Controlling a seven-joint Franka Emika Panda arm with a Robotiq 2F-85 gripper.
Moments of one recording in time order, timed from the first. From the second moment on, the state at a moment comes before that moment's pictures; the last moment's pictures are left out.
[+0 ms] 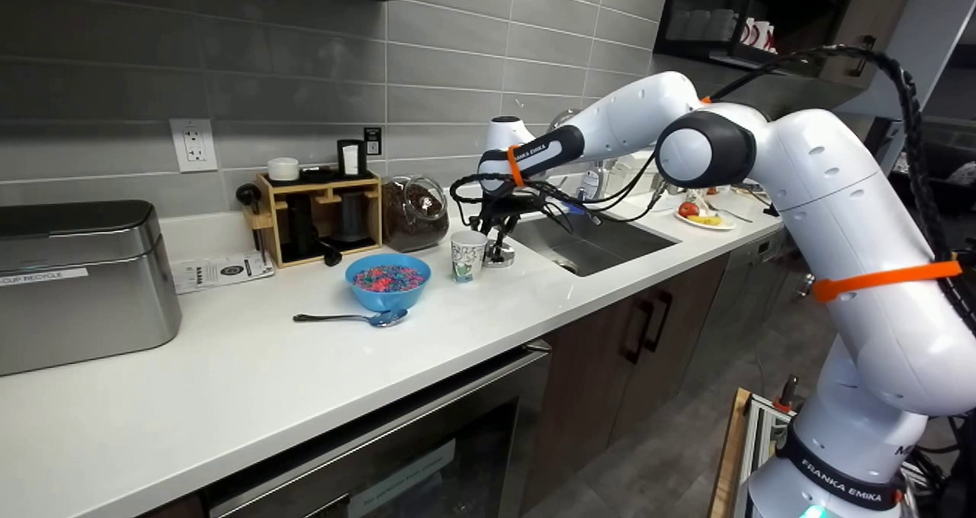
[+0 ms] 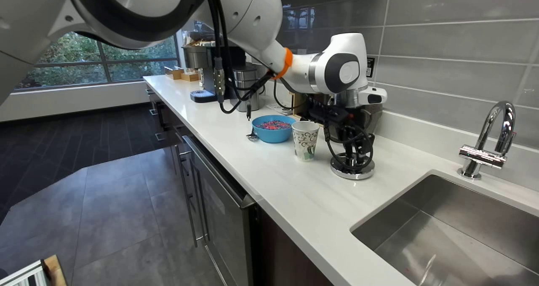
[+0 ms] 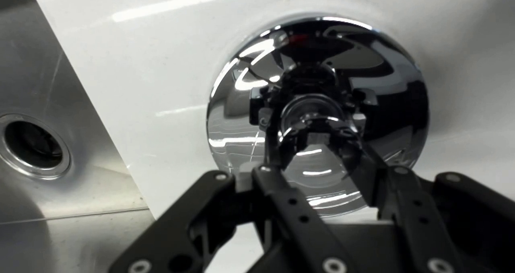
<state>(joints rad) -0.10 0.75 -0.15 -1.33 -0.05 2.23 0.30</state>
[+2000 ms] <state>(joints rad) -0.11 0.53 -0.13 -1.35 -0.05 2.04 0.19</state>
